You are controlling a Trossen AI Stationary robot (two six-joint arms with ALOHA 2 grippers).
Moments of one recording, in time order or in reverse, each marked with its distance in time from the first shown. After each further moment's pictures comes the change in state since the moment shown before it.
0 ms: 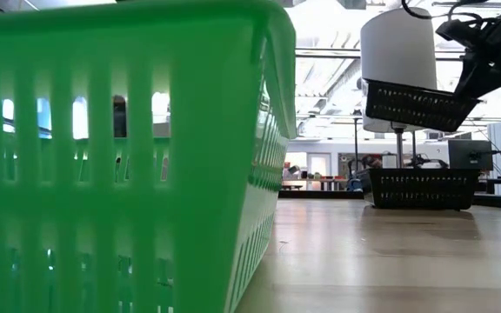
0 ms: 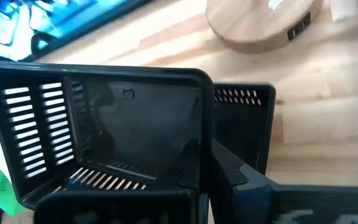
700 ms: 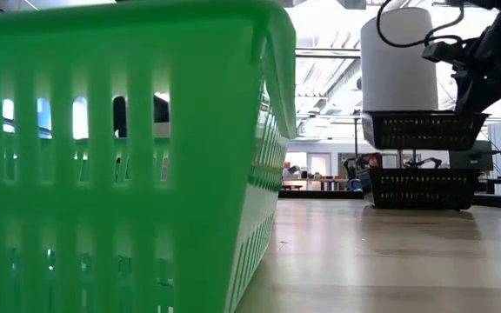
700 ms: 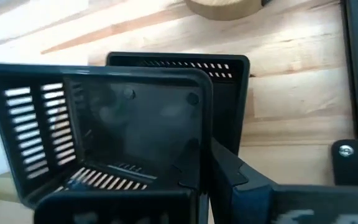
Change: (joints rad) left arm 0.000 0.000 0.000 0.000 0.000 0.010; right arm -0.259 0.090 0.001 0.052 -0.263 -0.213
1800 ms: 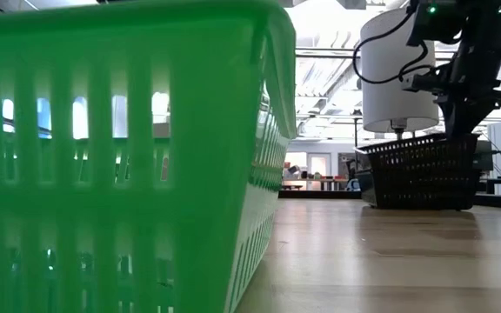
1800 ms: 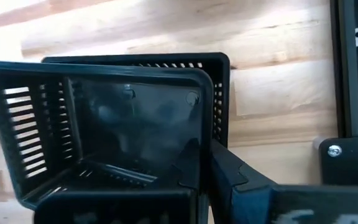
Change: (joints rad) left arm 0.000 0.000 0.000 -0.050 0.000 0.000; right arm -0.275 0.206 0.000 0.082 -0.189 -0.216
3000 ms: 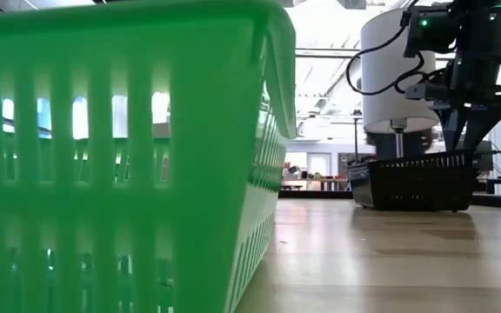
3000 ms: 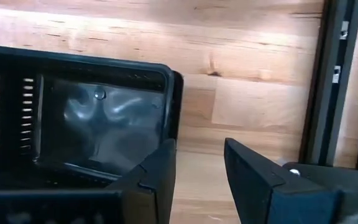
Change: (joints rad) left arm 0.001 0.000 0.000 -0.010 -0.003 0.007; right arm -0.062 0.040 0.000 -0.033 -0.021 -0.289
